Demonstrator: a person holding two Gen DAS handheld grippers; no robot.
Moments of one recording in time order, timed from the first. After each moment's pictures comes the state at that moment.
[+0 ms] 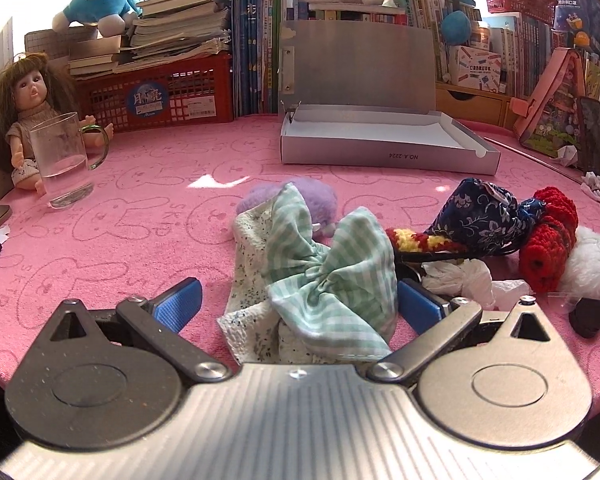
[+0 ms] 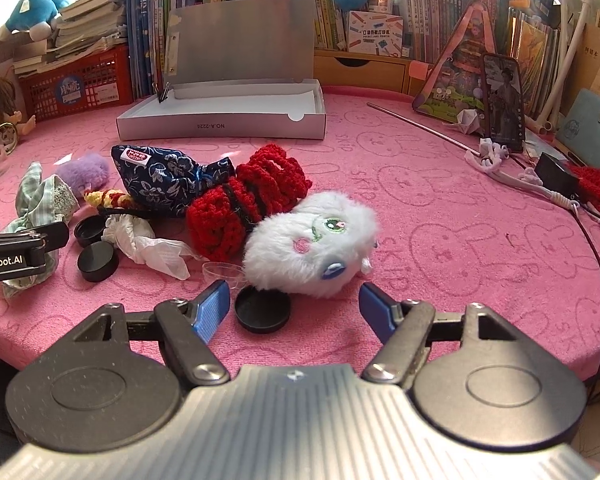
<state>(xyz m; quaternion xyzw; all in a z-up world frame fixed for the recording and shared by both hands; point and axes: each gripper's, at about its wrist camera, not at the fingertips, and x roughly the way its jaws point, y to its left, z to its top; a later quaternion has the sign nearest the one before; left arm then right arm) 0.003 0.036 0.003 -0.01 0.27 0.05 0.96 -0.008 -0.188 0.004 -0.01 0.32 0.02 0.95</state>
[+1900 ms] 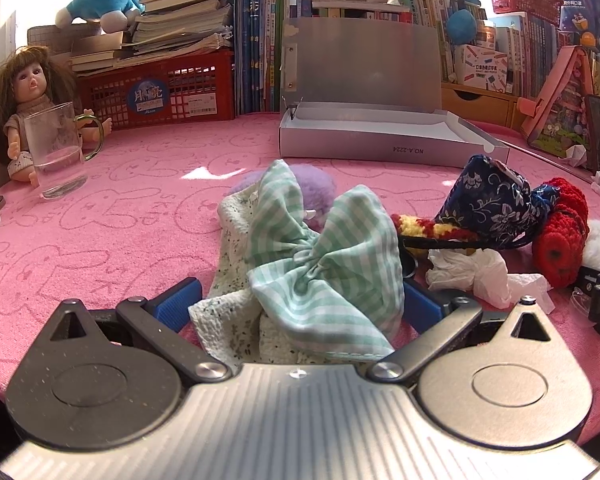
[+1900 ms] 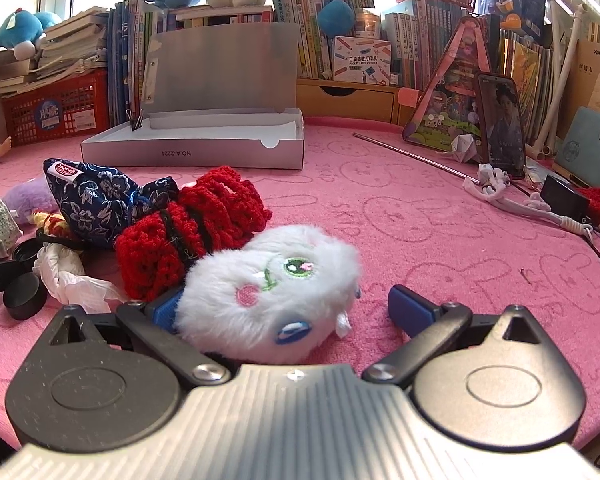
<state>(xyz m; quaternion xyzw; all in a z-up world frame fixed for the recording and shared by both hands) 0.014 0.030 -0.019 -0.01 0.26 0.06 0.96 0.031 -0.203 -0.031 -0.02 0.26 0.02 0.97</state>
